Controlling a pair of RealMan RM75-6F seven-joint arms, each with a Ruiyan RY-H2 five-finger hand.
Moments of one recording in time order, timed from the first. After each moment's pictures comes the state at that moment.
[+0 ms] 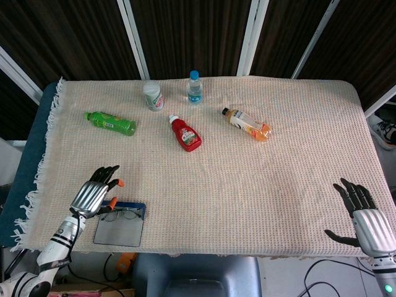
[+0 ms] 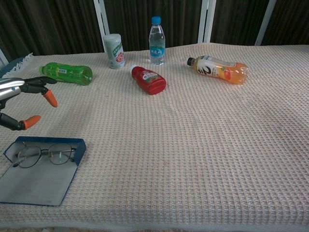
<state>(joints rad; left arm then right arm) -0.51 -1.29 -0.07 -1.63 1.32 1.06 0.13 0.05 -1.01 -0.01 -1.69 -1.59 1.48 0.06</state>
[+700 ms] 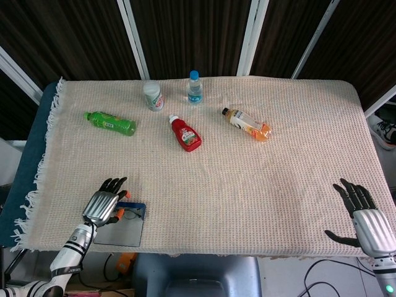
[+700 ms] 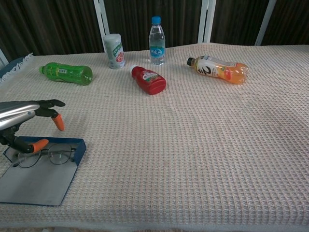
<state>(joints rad) -0.53 -1.36 -0.04 -1.70 1.13 1.04 0.42 0.05 -1.00 -0.01 -1.69 -1.60 1.48 0.07</state>
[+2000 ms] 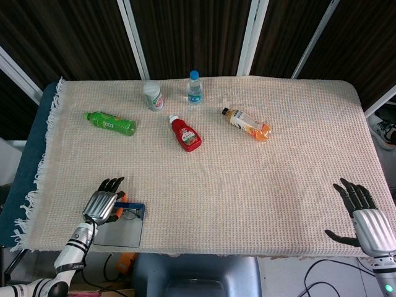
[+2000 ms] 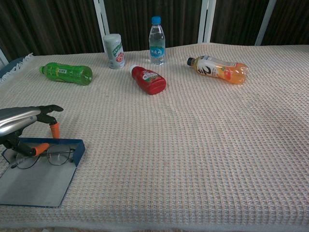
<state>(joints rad) -0.53 -1.42 -0.05 -1.62 1.08 1.03 0.41 0.05 -1.01 -0.01 -1.69 -1.59 1.48 0.06</state>
